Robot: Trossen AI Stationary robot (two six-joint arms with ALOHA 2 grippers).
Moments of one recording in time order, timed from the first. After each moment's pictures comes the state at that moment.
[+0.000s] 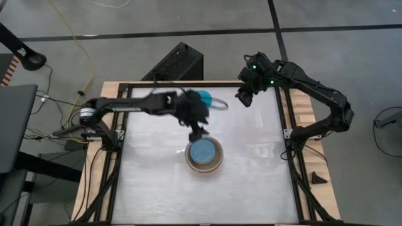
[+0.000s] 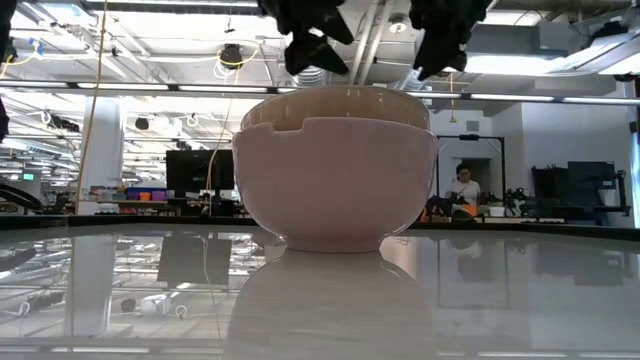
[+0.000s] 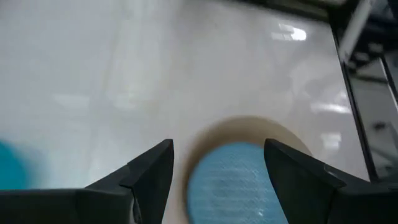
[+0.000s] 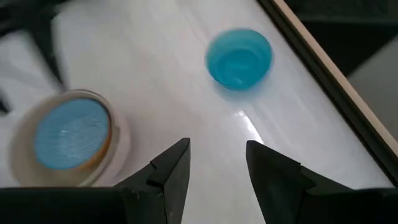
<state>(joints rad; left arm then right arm) 0.14 1.67 1.53 -0.56 0.23 -0.12 -0.56 1.33 1.50 -1.03 -0.23 0.02</state>
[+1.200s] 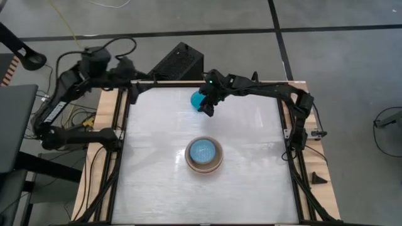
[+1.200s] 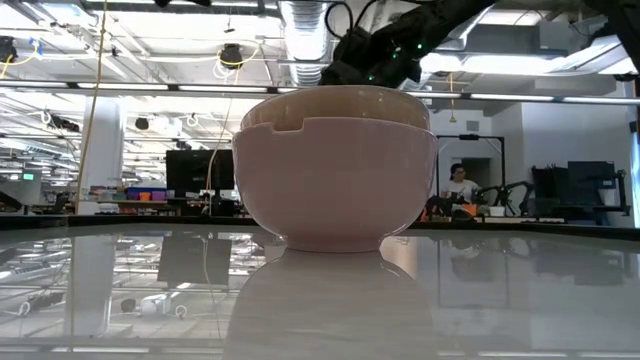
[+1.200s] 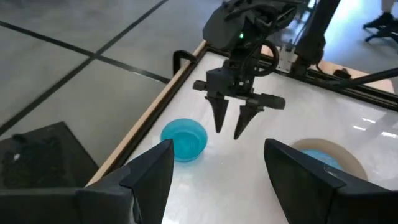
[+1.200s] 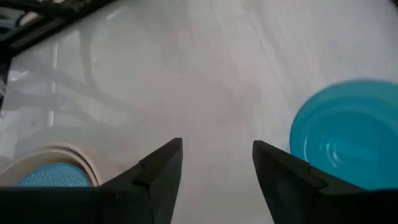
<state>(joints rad) 0.68 1.03 1.53 -0.92 0.26 0.04 -0.45 1.84 1.50 -0.47 -0.45 0.05</state>
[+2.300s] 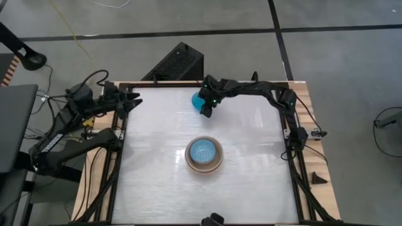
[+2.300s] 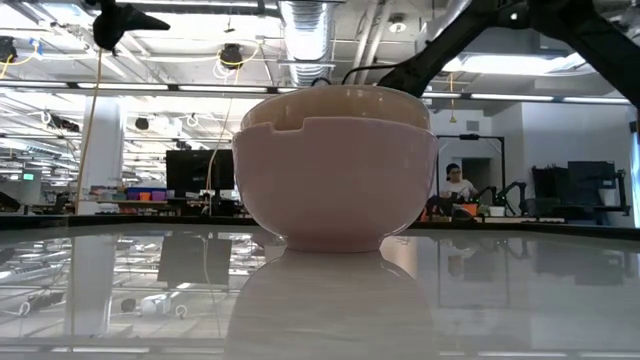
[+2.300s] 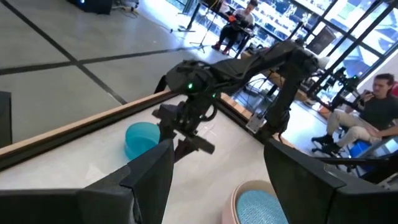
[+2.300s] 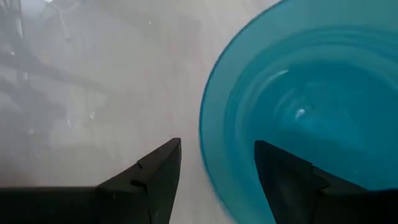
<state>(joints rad) 0.71 0.45 0.85 -0.50 0.29 -0.46 -0.52 2.08 1.50 -0.41 -0.42 -0.01</state>
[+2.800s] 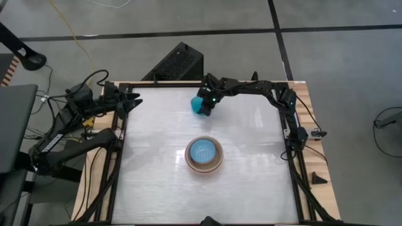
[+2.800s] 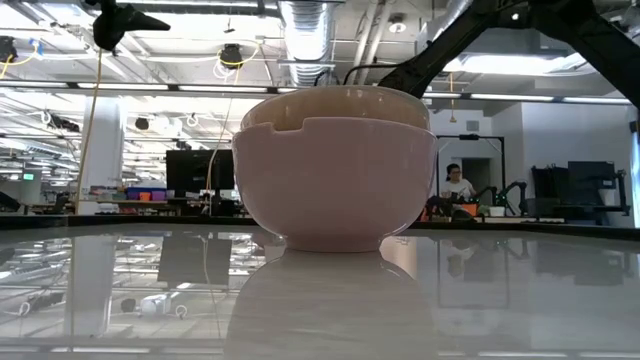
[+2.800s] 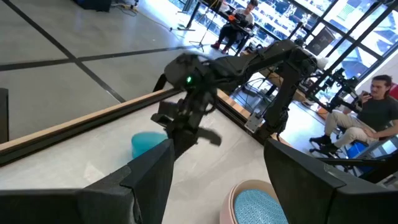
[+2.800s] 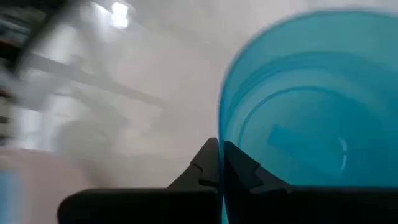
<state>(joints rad) 0.71 0.45 0.85 -0.50 0.30 -0.47 -0.53 2.09 1.50 -0.39 -0.64 0.08</state>
